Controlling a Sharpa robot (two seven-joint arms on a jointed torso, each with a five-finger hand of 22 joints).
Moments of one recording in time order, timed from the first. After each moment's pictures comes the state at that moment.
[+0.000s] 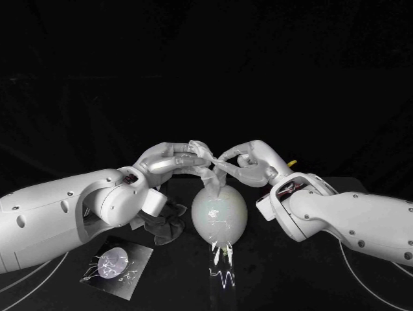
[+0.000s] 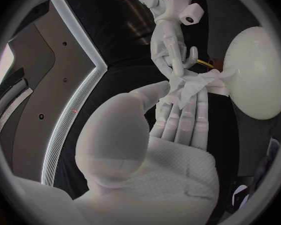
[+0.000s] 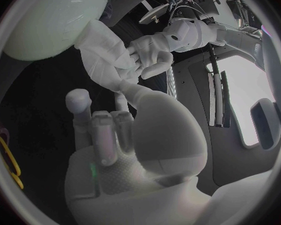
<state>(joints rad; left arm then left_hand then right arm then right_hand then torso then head) 1.32 -0.78 -0.05 1.53 -0.11 -0.14 0.26 1.36 -0.13 0.60 -0.18 0.20 0.69 0.18 0.42 0.08 0.95 0.21 0.08 0.06 1.05 0.15 0.17 0.24 0.14 0.69 0.24 0.56 0.25 1.30 -0.79 -0.12 1.66 -0.84 -0.76 0.13 1.34 -0.05 0.50 0.06 0.04 1.11 0.09 0.23 0.44 1.47 0.02 1.54 1.31 1.47 -0.03 1.56 1.31 0.14 1.09 0.09 1.05 1.21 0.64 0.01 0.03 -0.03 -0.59</state>
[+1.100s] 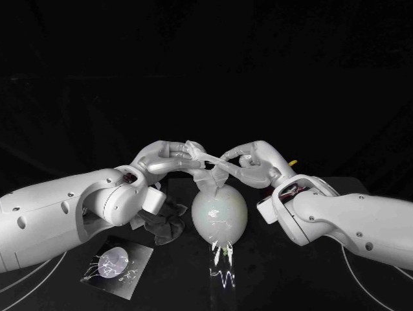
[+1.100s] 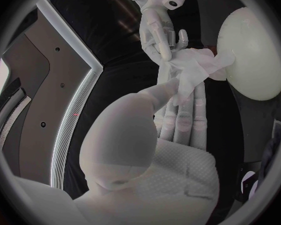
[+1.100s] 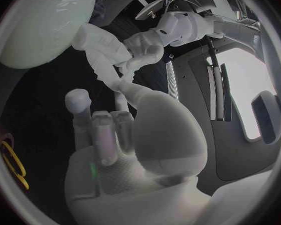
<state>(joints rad) 1.32 -0.79 -0.05 1.53 -0.16 -0.23 0.25 1.53 -0.06 0.56 -0.25 0.05 0.85 0.21 0.49 0.10 1.22 0.13 0.17 0.07 1.21 0.04 0.33 0.33 0.17 0.81 0.12 0.75 0.34 1.30 -0.82 -0.12 1.71 -0.78 -0.77 0.15 1.34 -0.05 0.51 0.06 0.05 1.11 0.08 0.24 0.44 1.47 0.02 1.54 1.31 1.46 -0.03 1.56 1.31 0.13 1.09 0.09 1.05 1.21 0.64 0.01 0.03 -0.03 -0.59</state>
